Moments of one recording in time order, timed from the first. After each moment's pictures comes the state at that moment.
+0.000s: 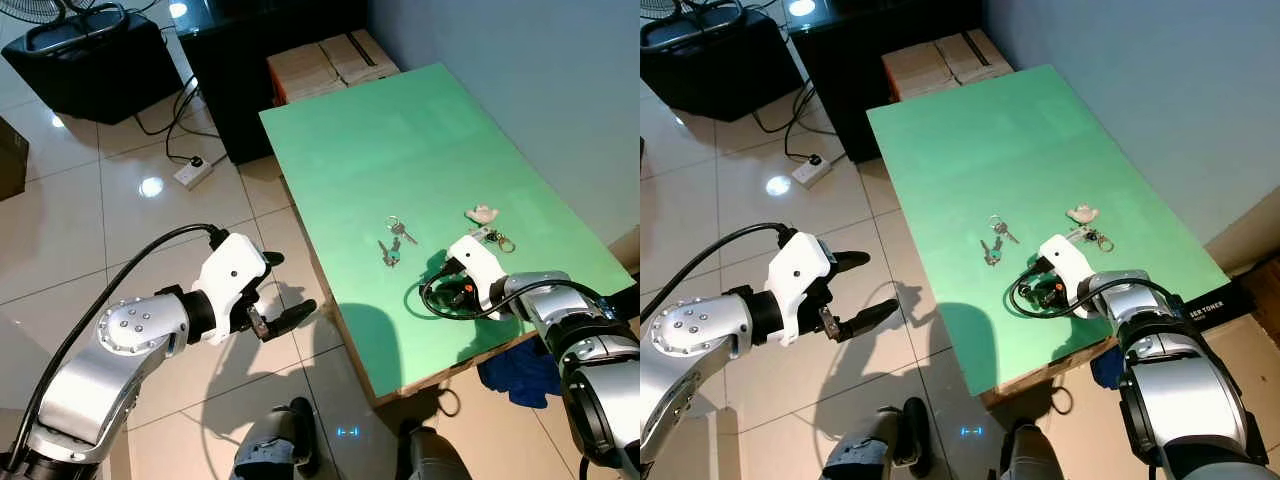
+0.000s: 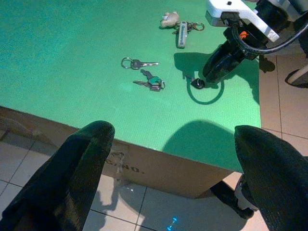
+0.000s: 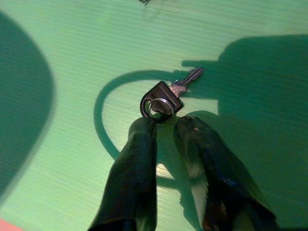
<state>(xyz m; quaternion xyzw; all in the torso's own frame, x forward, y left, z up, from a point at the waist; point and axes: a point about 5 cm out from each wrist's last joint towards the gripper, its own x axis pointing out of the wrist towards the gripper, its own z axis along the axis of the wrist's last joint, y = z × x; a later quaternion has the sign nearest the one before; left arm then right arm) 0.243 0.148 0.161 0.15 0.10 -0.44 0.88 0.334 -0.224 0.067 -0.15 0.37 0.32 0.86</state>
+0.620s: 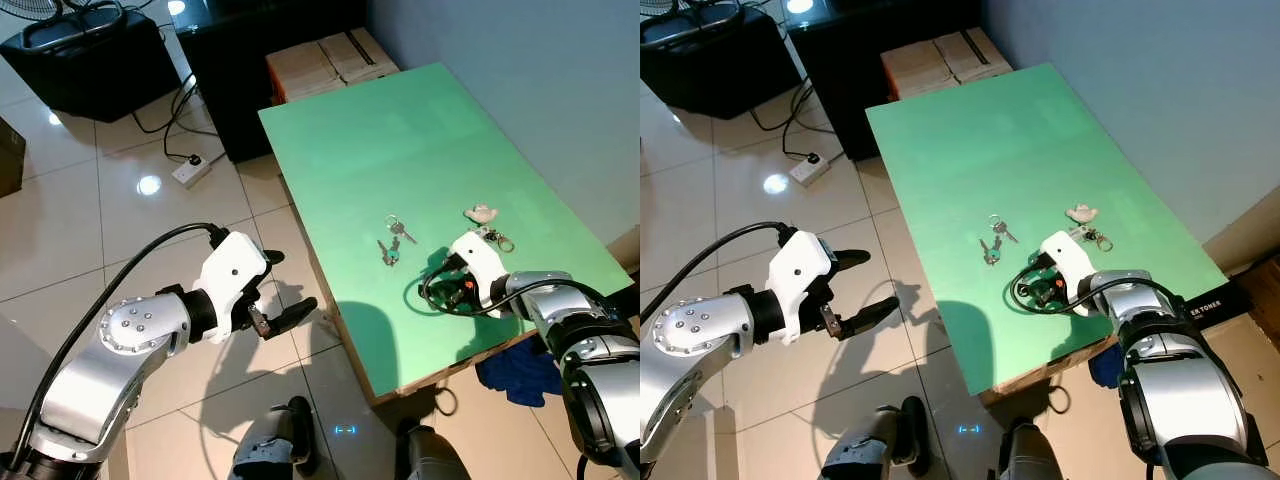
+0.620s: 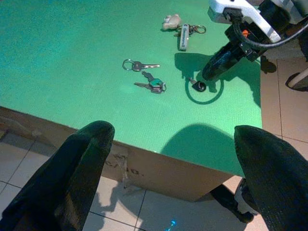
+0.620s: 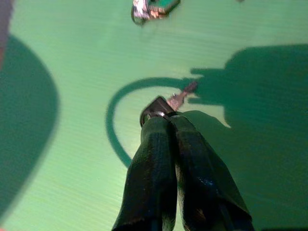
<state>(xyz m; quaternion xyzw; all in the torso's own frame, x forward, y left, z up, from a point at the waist) 0.244 0.147 0.162 0.15 0.10 -0.44 0.88 0.335 -0.224 0.071 -0.12 0.35 0.32 0.87</state>
